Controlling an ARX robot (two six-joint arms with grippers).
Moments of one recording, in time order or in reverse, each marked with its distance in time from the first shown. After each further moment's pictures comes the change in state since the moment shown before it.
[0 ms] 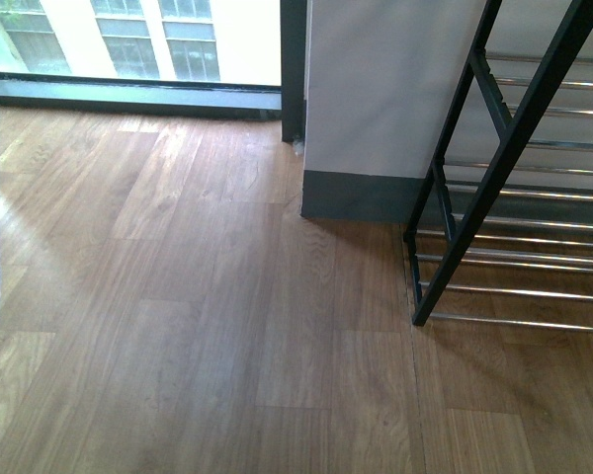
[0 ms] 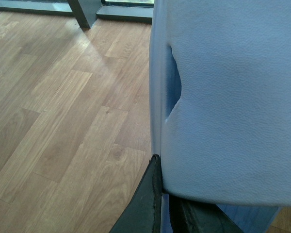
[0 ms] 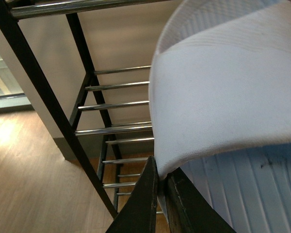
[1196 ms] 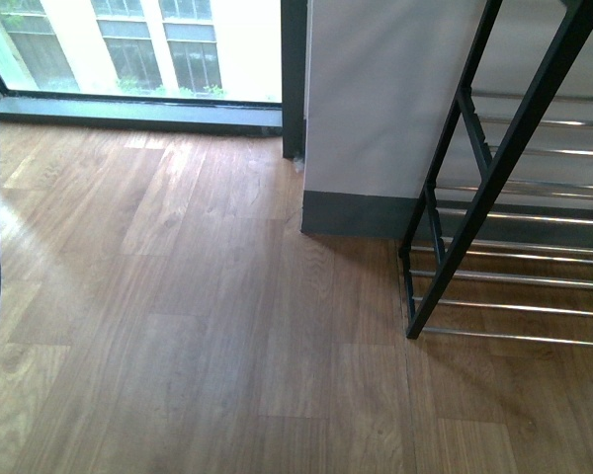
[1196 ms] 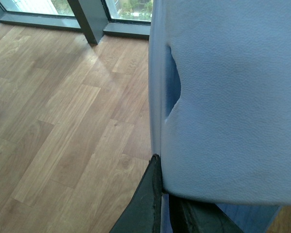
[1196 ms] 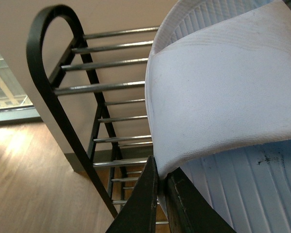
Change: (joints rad) left arm 0.000 0.000 0.000 0.000 0.000 0.000; right arm 0.000 0.000 -0.003 0.000 0.000 -0.003
